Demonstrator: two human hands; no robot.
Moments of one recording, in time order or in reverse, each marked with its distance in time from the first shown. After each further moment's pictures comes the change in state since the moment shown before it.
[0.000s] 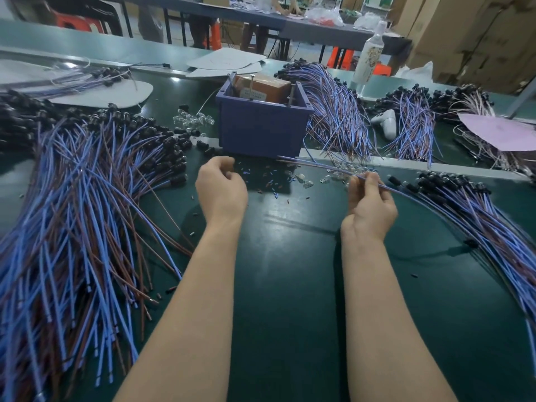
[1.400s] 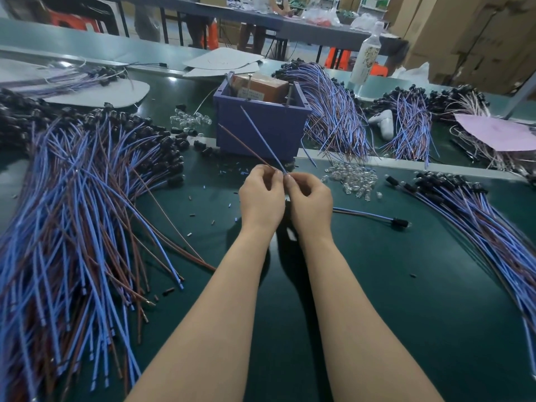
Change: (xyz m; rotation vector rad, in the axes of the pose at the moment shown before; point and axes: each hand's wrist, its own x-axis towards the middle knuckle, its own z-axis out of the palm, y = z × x) left_hand -0.028 0.006 0.041 -0.255 -0.240 0.079; right_hand -0.036 0.044 0.009 -0.968 -0.490 -0.245
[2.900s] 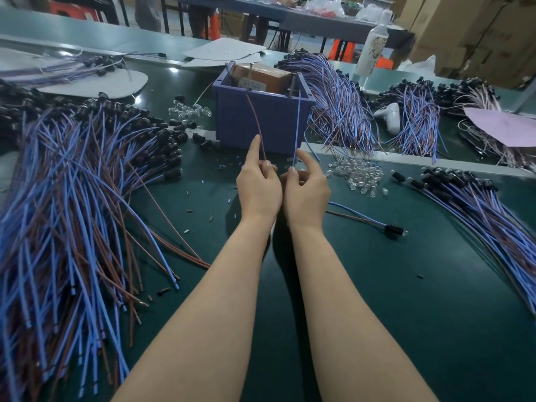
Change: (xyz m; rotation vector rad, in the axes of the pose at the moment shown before) left_hand 0.021 -0.013 0.007 0.028 0.066 0.032; right_hand 0.009 -0.002 0.015 -0.074 0.093 -0.032
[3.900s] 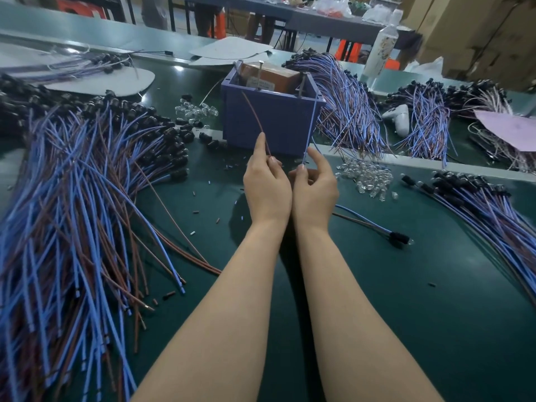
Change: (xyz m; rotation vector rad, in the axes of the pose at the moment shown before) left_hand 0.000 0.003 0.003 0.069 0.117 0.081; right_hand 0.002 -0.003 0.007 0.062 0.034 0.030
